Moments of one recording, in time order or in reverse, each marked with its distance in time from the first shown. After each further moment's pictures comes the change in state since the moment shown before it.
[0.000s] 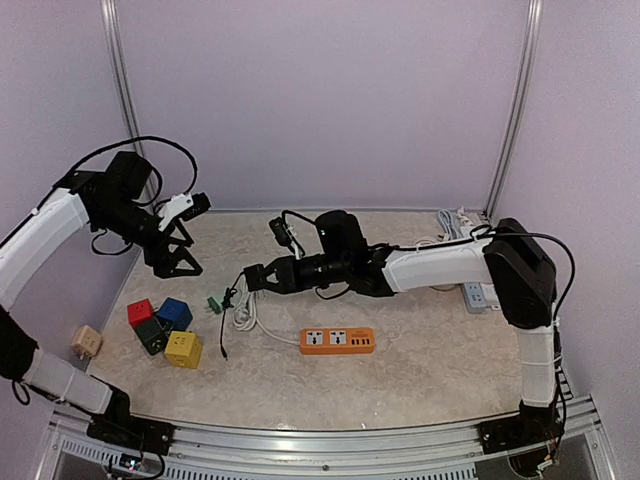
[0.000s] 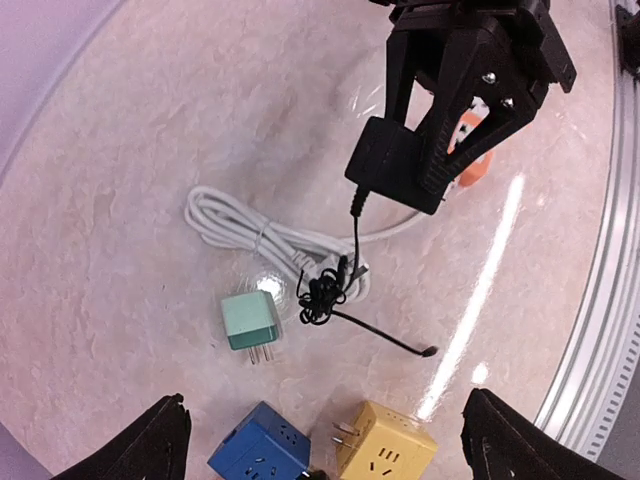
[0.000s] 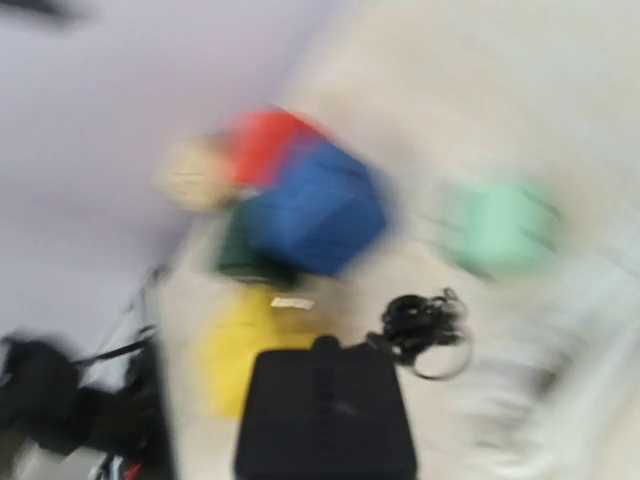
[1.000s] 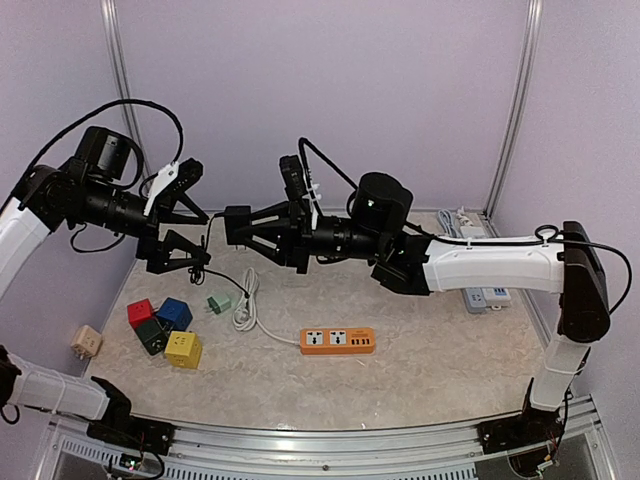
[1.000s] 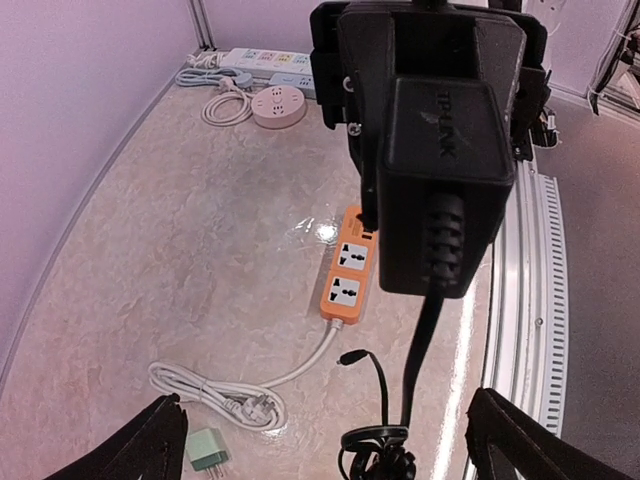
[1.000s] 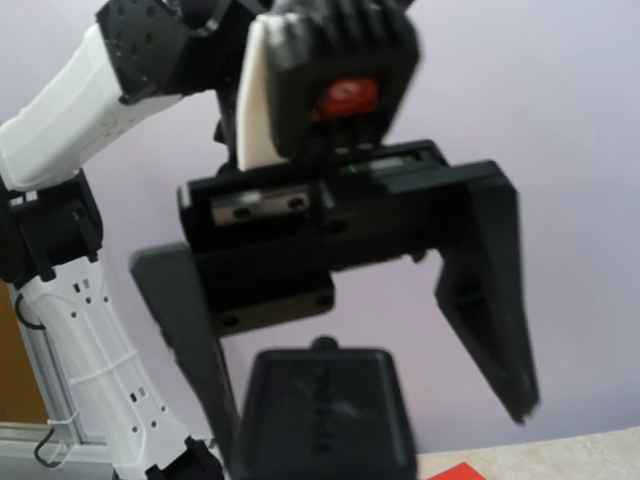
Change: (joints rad) left arm -0.201 -0.233 0.114 0.021 0.195 -0.155; right arm 0.120 -0.373 -0.150 0.383 -0.034 -0.444
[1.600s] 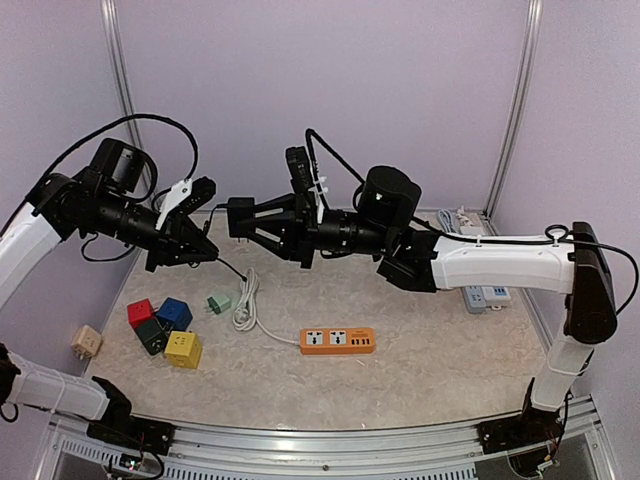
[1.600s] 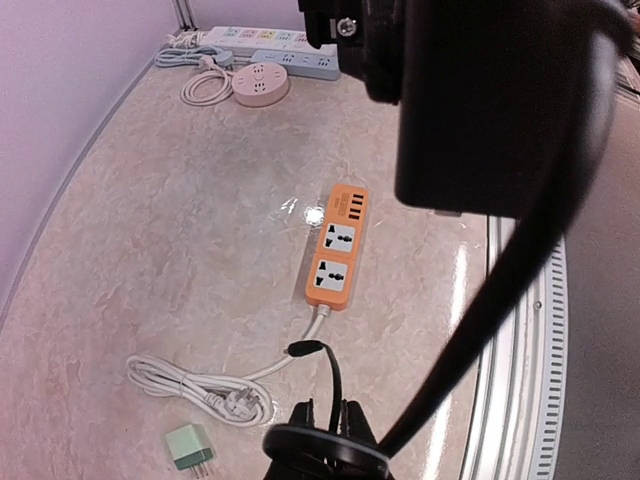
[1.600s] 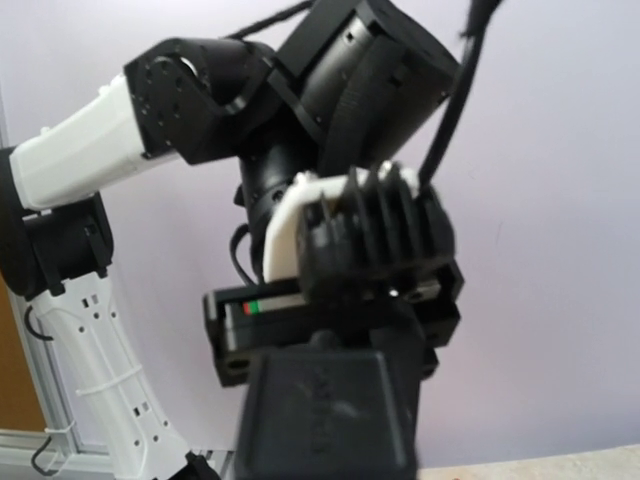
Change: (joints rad) left arm -0.047 0.009 -0.087 0.048 -0.021 0.009; right arm 0.002 -0.036 0.000 -0.014 0.004 -0.011
